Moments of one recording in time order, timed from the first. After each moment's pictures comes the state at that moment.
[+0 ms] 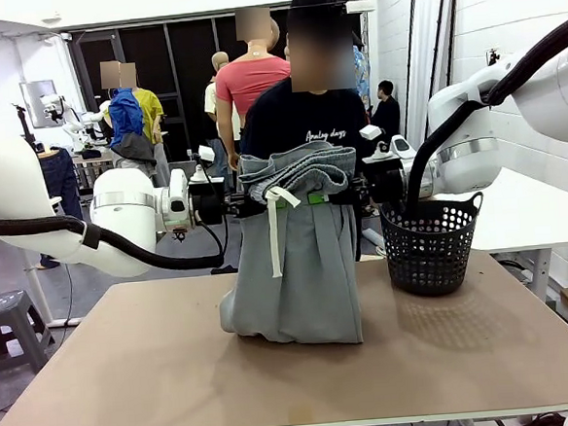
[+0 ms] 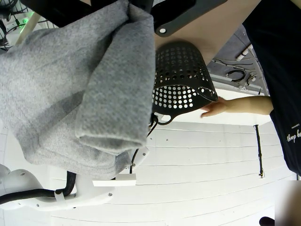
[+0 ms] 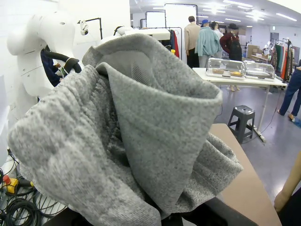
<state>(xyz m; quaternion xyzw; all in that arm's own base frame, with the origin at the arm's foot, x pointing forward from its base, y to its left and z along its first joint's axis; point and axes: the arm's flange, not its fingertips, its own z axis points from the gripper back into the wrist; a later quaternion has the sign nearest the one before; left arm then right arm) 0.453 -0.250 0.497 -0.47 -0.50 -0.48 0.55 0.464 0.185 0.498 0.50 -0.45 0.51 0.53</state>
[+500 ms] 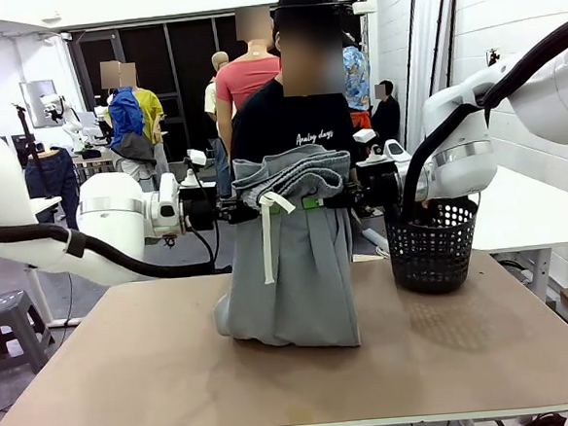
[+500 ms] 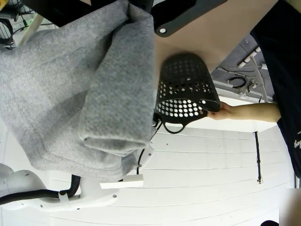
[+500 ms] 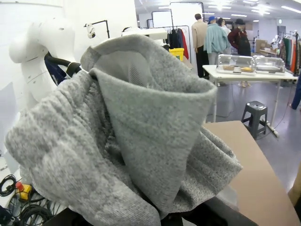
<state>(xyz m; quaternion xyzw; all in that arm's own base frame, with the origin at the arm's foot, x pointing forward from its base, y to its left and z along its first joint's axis) 0.423 -0.231 0.495 -0.47 -0.49 -0.47 0.56 0.453 0.201 0.492 0.53 -0.42 0.50 0.54</state>
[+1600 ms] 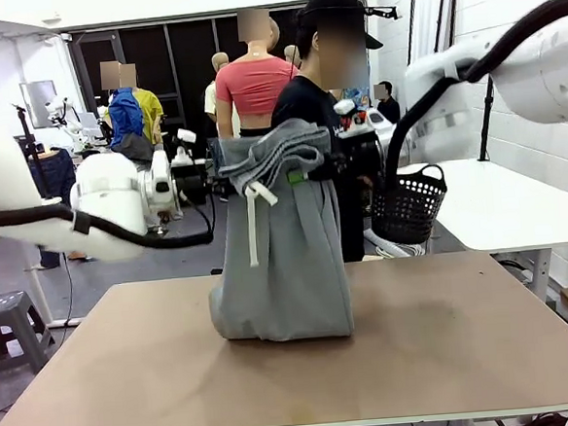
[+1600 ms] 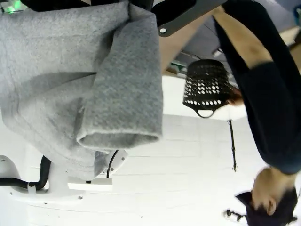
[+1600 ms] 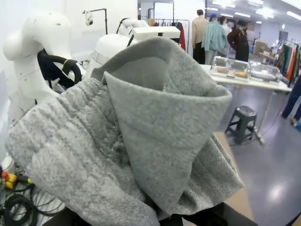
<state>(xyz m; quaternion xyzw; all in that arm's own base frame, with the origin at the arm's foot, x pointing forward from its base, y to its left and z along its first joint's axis) 0.489 -0.222 0.556 -0.44 -0.55 -0.45 0.56 0.505 0.222 0.578 0.48 -0.44 0.55 0.52</state>
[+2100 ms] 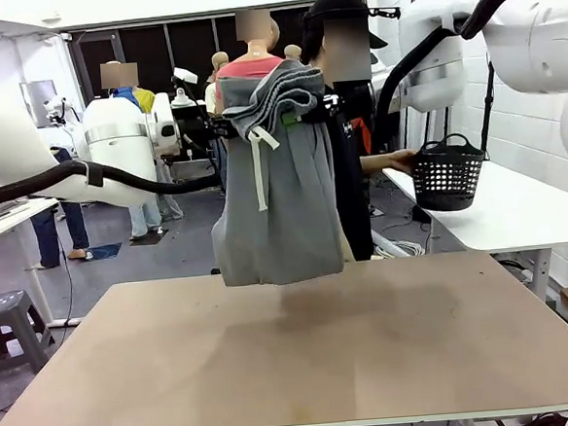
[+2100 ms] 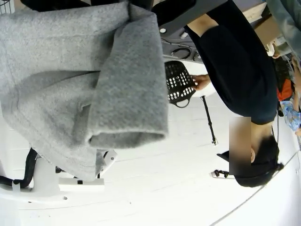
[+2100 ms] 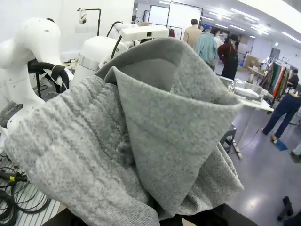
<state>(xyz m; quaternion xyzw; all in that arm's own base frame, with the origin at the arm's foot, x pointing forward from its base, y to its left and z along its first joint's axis) 0.523 -0.229 0.634 -0.38 -0.60 -0.46 0.54 0.545 0.223 0.653 0.44 -0.48 0.57 0.50</state>
